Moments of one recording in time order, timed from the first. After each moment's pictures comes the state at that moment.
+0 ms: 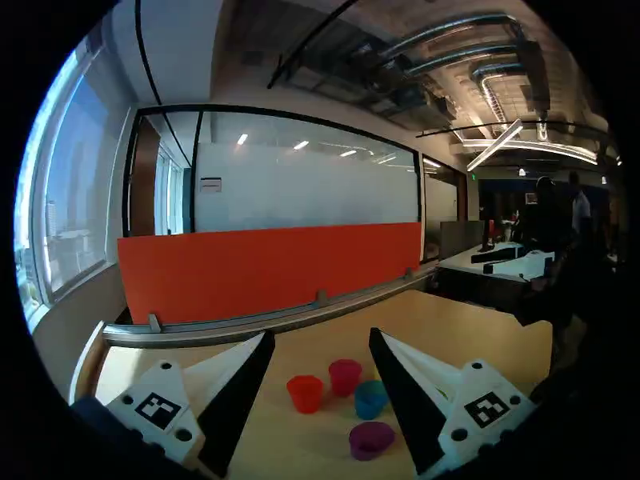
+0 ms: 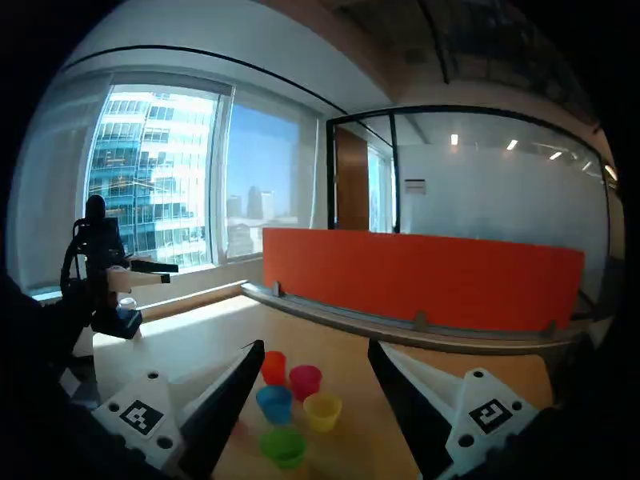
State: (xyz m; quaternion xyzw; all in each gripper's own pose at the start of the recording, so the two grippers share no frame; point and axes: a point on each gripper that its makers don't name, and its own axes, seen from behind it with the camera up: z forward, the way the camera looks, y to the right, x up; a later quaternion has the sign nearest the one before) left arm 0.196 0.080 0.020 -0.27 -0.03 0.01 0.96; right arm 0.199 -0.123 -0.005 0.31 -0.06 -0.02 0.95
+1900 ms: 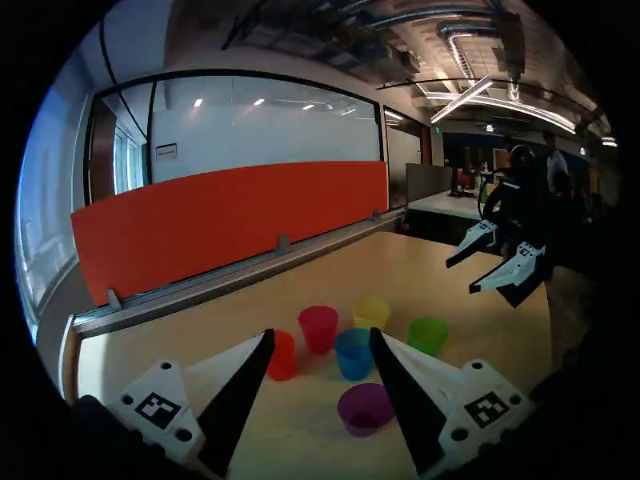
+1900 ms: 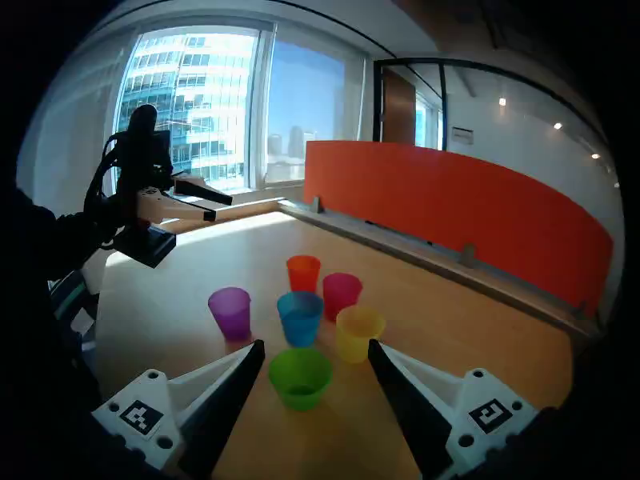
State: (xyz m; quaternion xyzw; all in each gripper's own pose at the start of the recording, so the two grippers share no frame) left arm 0.083 0.131 0.045 -0.35 -0.11 0.08 0.93; right arm 0.032 -0.143 -0.026 0.39 -0.17 -0.11 0.90
